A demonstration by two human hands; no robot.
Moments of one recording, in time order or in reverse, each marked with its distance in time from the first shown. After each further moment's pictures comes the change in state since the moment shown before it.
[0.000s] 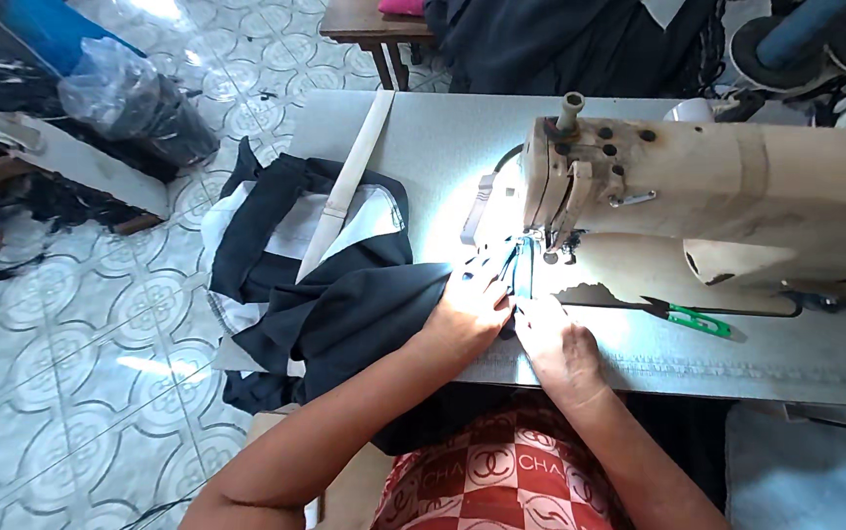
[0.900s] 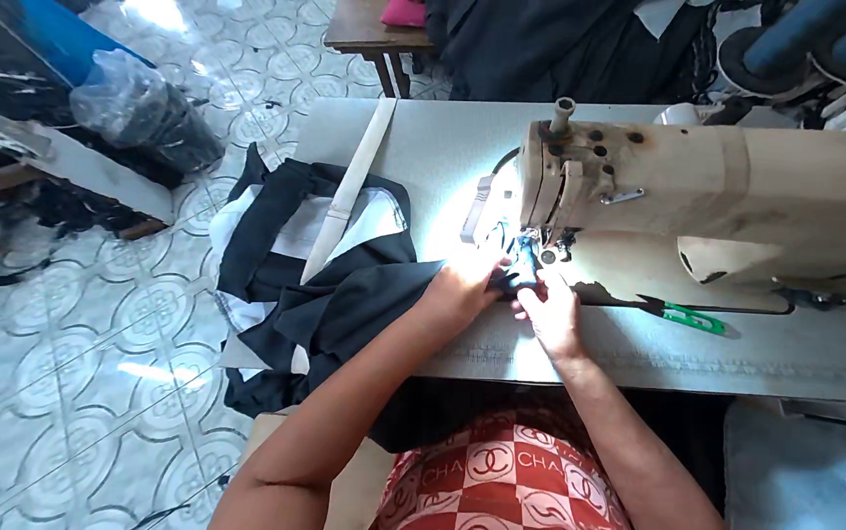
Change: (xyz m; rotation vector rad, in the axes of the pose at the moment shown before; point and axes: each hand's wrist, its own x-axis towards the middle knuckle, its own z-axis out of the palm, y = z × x) left_hand 0.023 -0.025 -0.013 -0.377 -0.014 -0.206; right_hand 0.028 0.003 0.007 1.102 -0.061 0.512
